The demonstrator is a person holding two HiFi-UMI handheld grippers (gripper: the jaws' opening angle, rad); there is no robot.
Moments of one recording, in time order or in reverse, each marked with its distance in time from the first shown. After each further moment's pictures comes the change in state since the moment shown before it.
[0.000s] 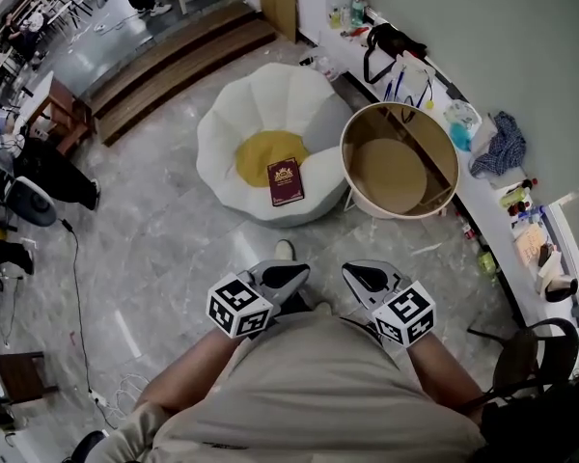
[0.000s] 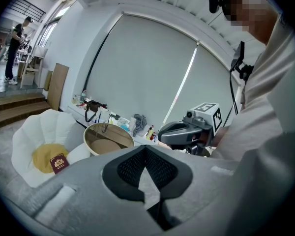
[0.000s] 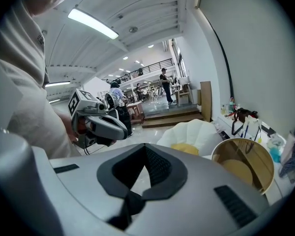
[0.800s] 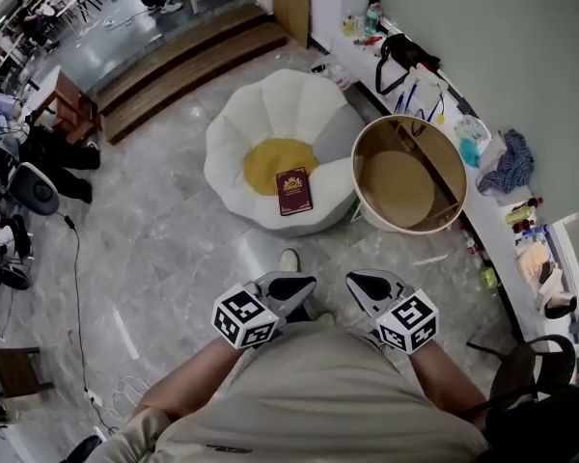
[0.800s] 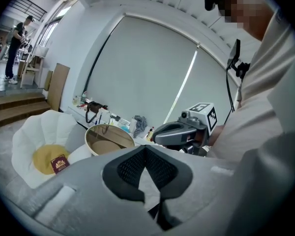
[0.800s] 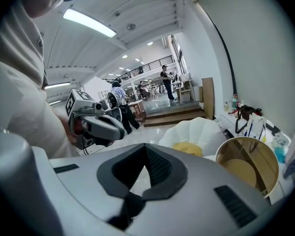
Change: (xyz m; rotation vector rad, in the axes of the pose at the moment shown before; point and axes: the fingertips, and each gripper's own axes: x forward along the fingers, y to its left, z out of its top) left arm -0.012 0.022 0.006 -0.012 -0.008 -0.012; right arm 0.034 -0.005 0.011 0.024 0.032 0.027
